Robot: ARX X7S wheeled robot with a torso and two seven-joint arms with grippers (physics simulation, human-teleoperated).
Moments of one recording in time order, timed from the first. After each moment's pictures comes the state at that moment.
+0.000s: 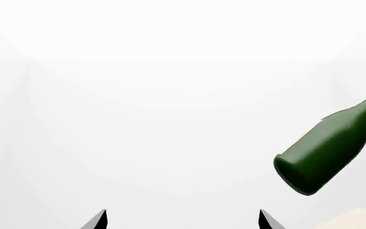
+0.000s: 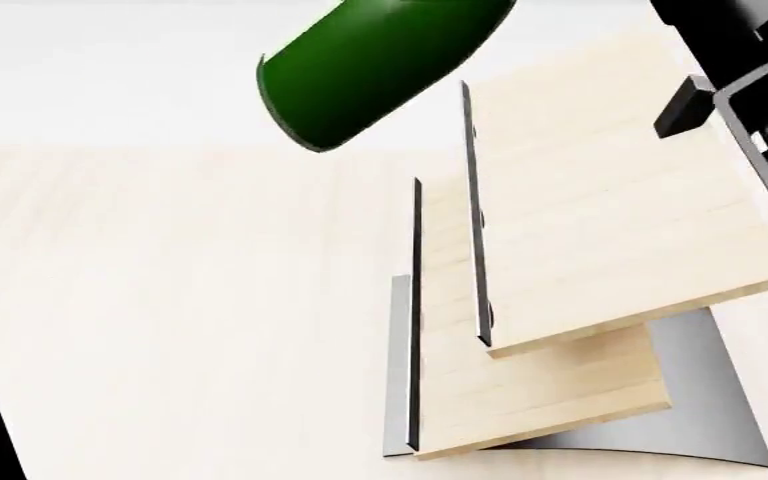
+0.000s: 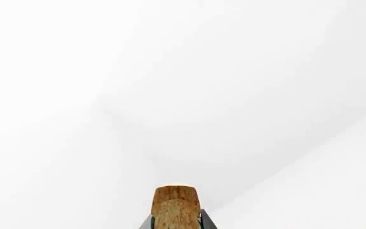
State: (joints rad) left arm 0.19 -0.43 0.32 0.66 -0.03 0.26 -0.54; right arm 1.25 0.63 -0.42 0.13 1.87 0.30 0.45
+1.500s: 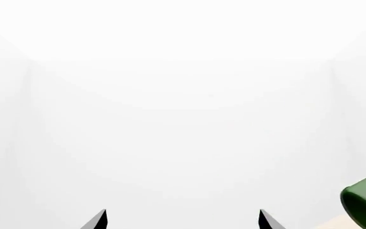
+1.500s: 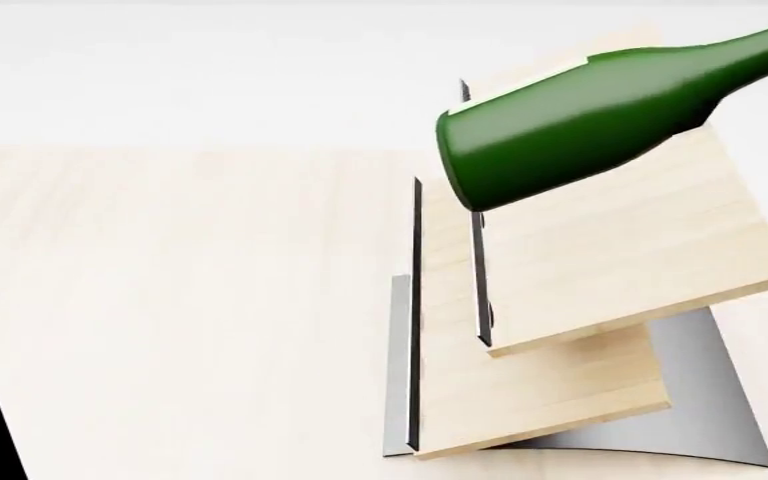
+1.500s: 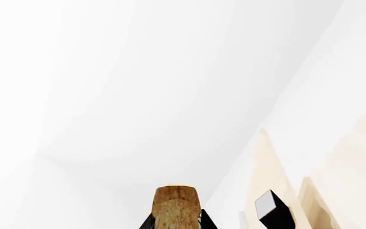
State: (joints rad) left arm 0.18 -0.44 0.33 0.66 -0.03 0.26 -0.56; right arm 1.06 0.80 -0.28 0.33 2.08 0.34 0.45
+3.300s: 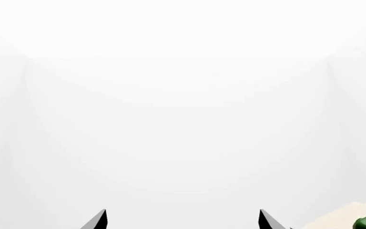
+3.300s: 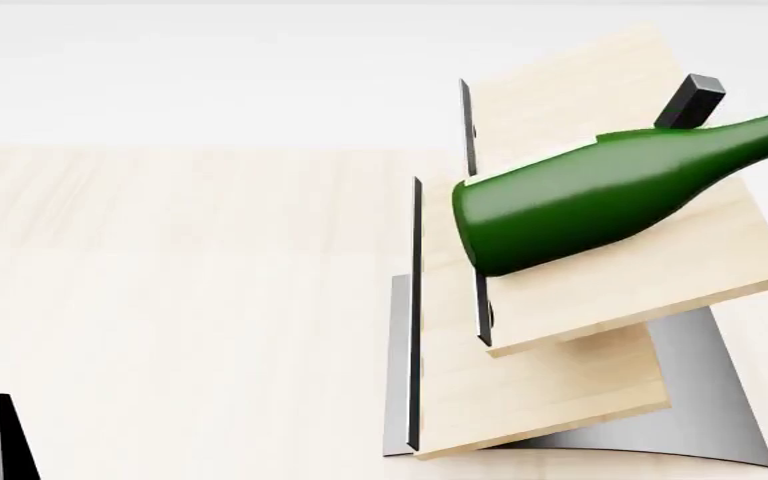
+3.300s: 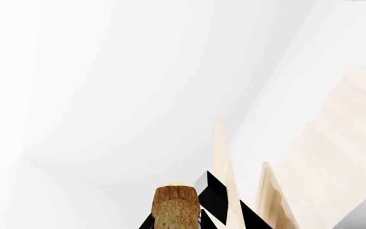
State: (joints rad) left arm 0.17 -0.45 0.36 0.64 -0.02 0.26 -0.57; right arm 0.90 0.82 -0.24 0.32 2.07 0.32 0.37
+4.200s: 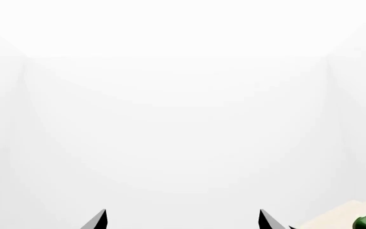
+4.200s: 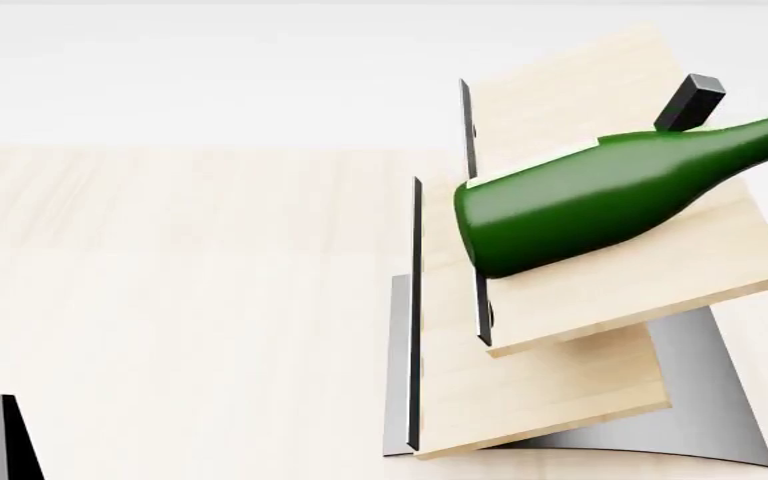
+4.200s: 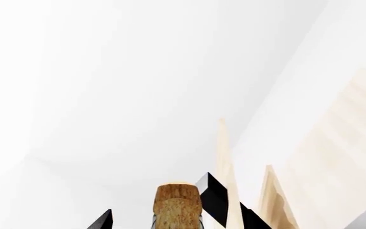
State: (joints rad) left arm 0.17 -0.45 0.37 0.64 -0.02 0.26 -0.57; right arm 0.88 0.81 -0.23 0.33 2.04 0.32 0.31
